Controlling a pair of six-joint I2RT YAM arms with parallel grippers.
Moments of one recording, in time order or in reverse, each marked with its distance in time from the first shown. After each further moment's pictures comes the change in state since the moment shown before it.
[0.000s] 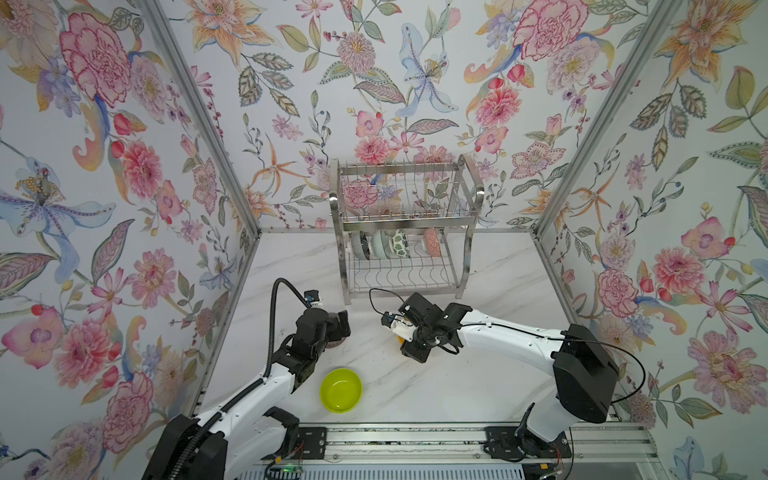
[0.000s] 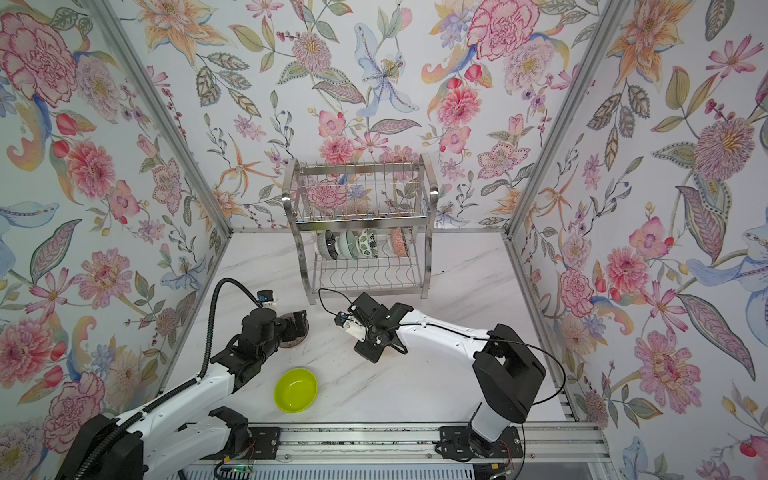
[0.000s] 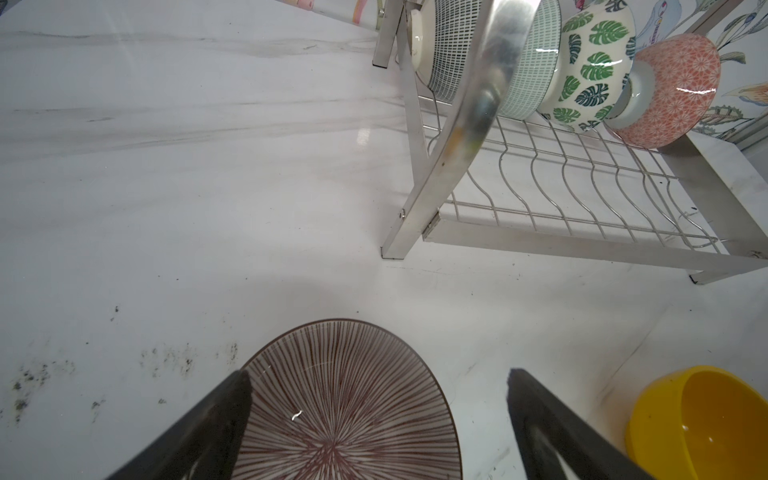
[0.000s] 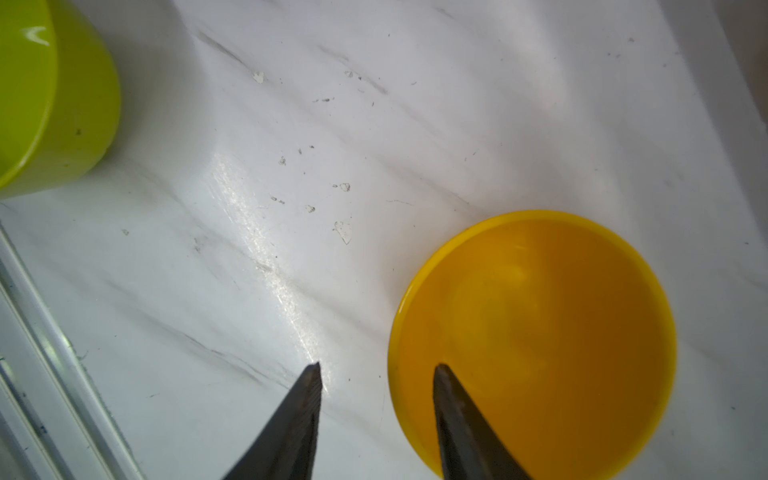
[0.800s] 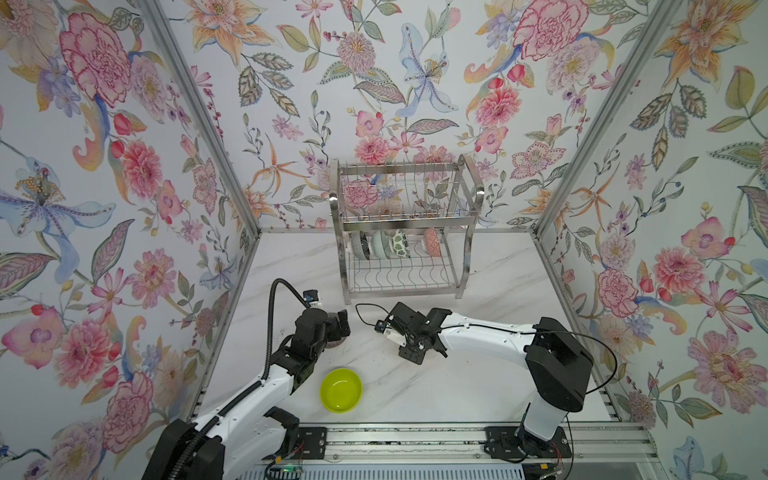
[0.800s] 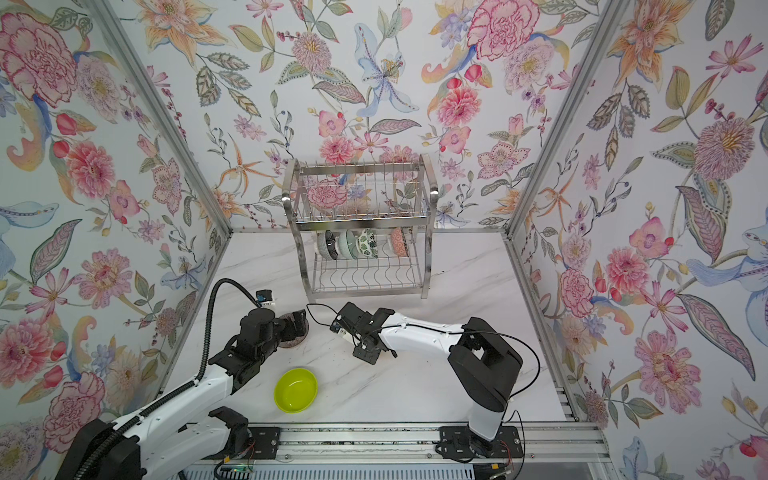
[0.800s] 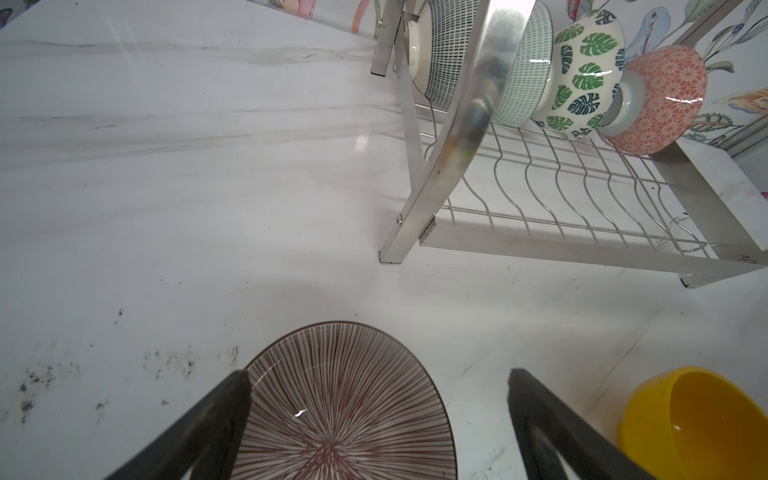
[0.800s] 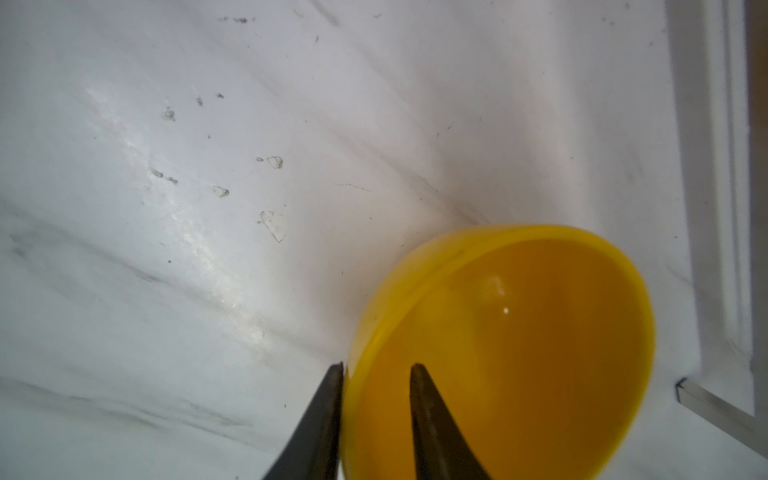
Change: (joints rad) left arm 0.000 -0.024 0.000 -0.008 -0.001 0.000; right arm 0.063 0.124 0.047 -0.020 0.235 -0.042
